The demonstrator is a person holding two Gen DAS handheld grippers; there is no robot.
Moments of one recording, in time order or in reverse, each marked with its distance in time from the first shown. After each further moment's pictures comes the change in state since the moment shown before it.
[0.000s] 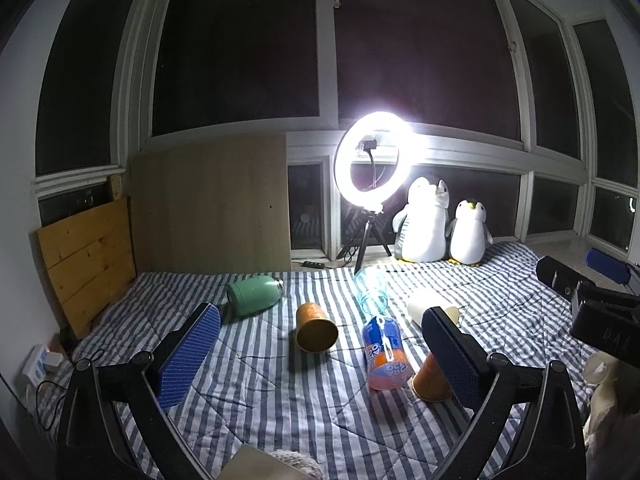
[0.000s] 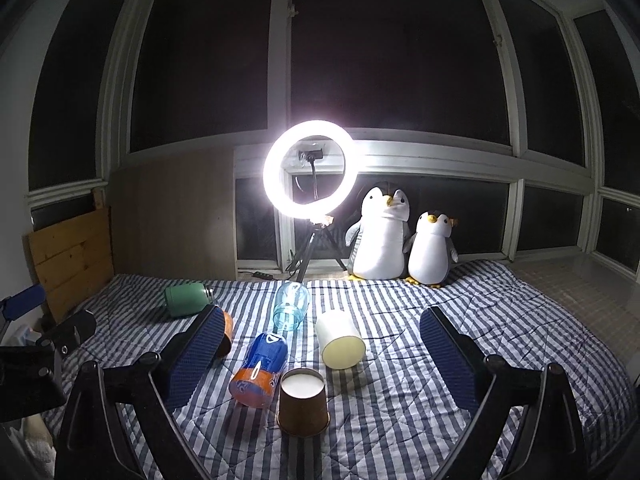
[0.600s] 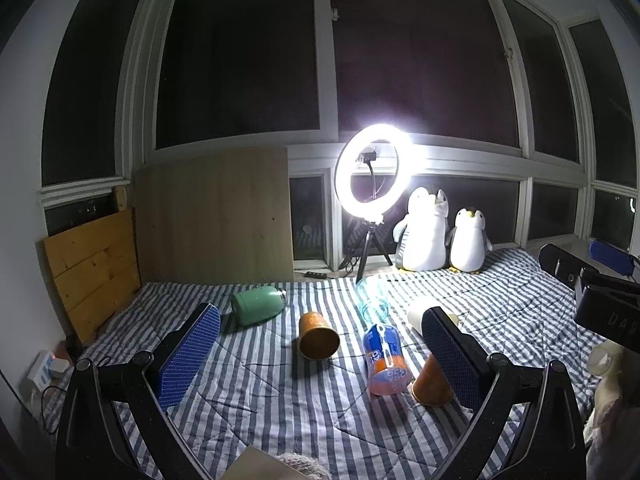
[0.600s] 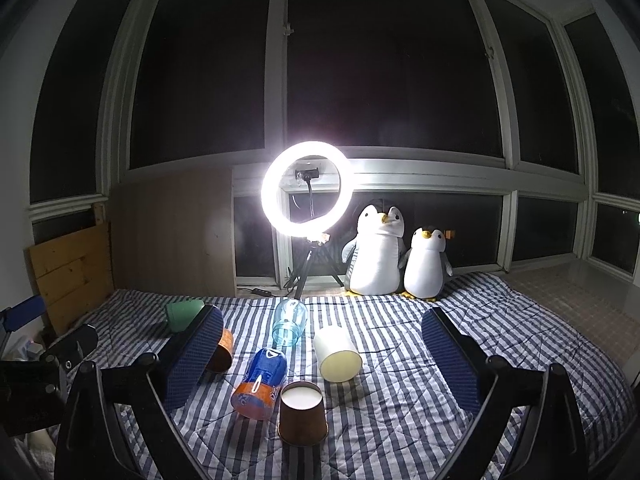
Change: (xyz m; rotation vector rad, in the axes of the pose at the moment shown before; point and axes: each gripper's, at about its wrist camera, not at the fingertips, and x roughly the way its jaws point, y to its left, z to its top) left arm -0.017 -0.003 0.003 0.008 -0.044 0.013; right arm -0.016 0.000 0.008 0.005 -0.050 -0.002
